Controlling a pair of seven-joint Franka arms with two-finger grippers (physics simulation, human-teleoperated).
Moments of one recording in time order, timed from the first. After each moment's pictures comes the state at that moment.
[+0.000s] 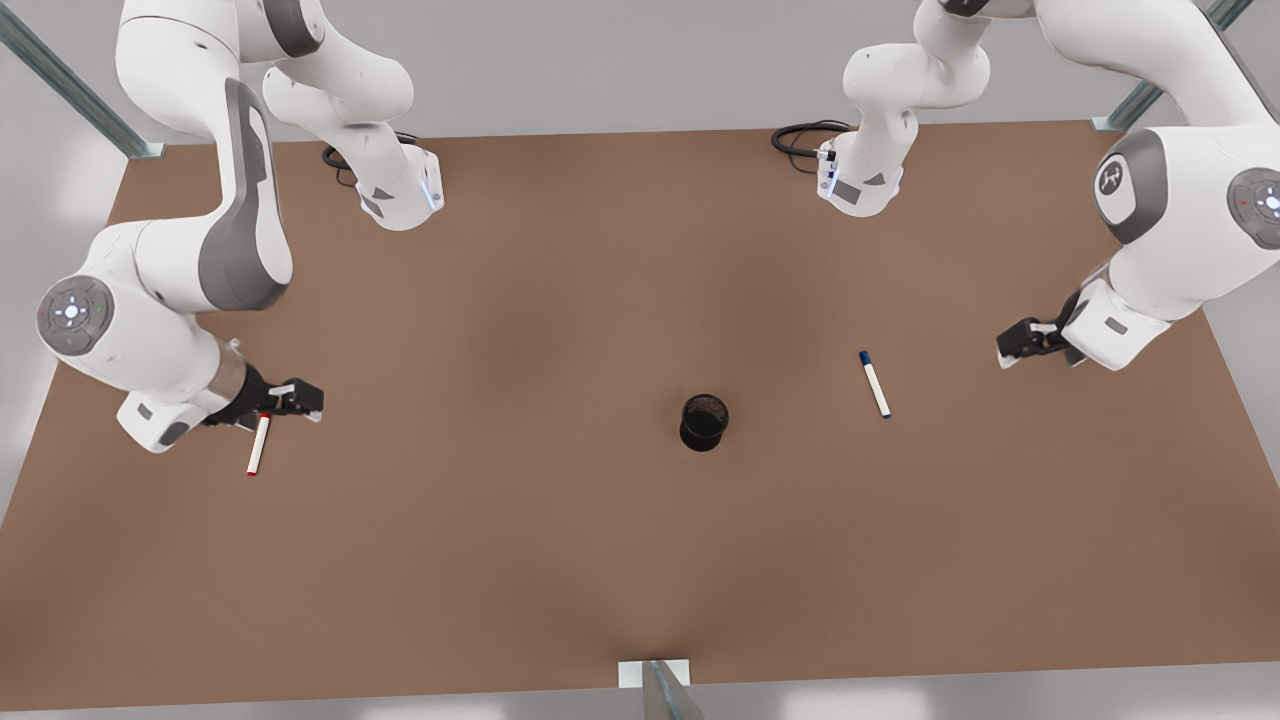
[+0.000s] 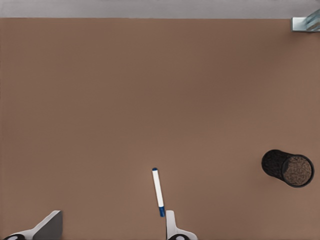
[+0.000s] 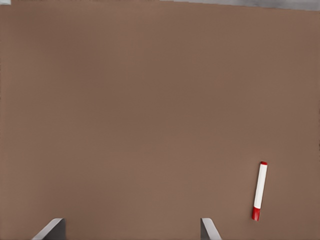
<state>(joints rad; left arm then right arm) -0.03 0.16 0.02 -1.46 -0.02 1.63 0.00 0.06 0.26 -0.01 -1.46 0.05 1.72 -0.06</state>
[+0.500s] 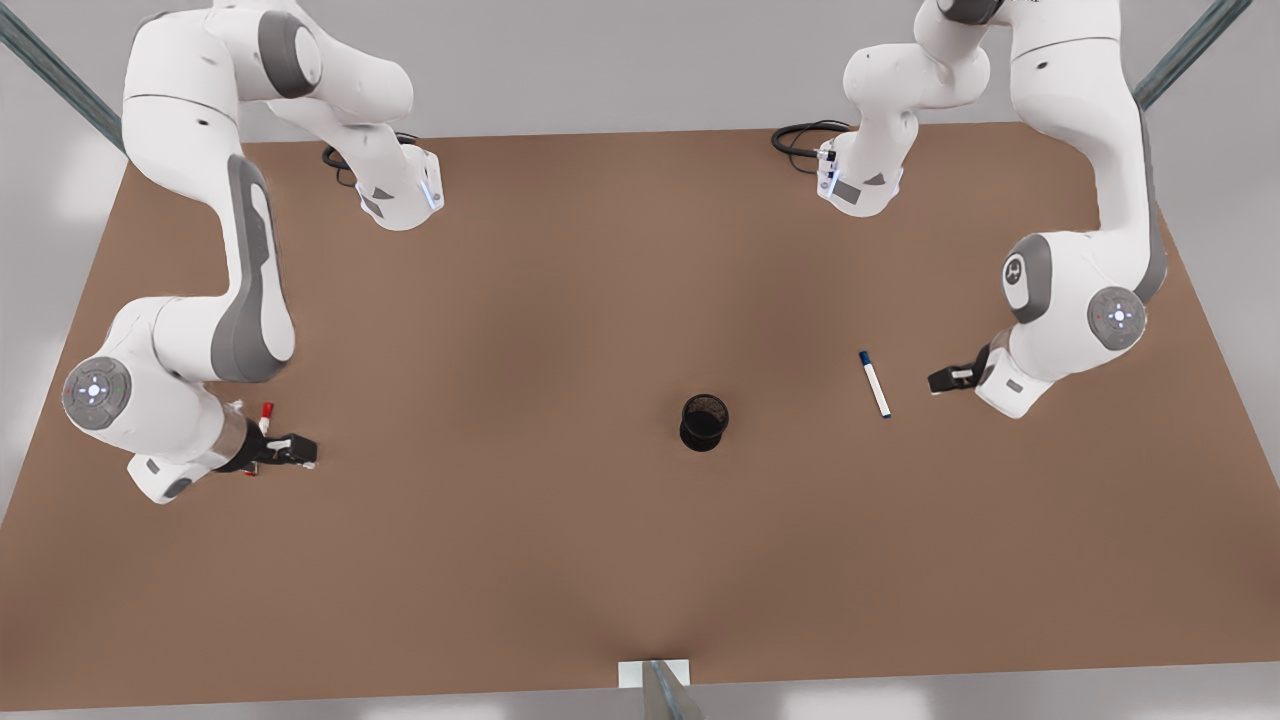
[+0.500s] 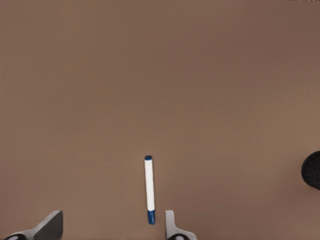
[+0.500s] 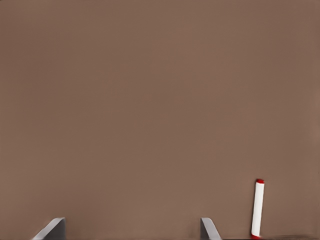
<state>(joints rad) -0.02 0.19 0.02 -1.92 -0.06 1.99 -0.11 -0.04 0.41 -0.02 -1.50 0.04 1.87 -0.06</state>
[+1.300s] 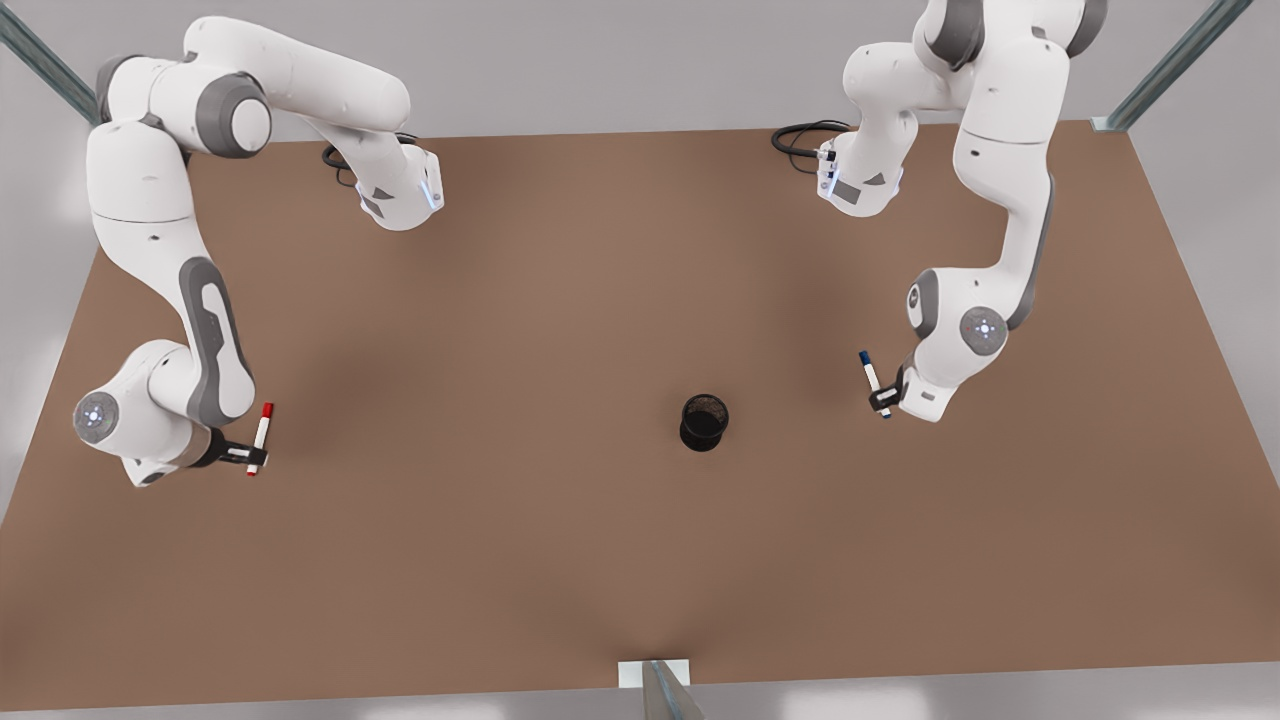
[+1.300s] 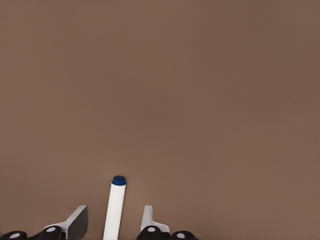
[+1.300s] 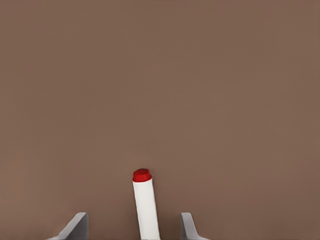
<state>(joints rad) -0.10 0.34 0.02 -2.26 -0.08 2.58 -0.35 -0.34 0.63 -0.02 -1.81 0.03 2.36 -0.20</state>
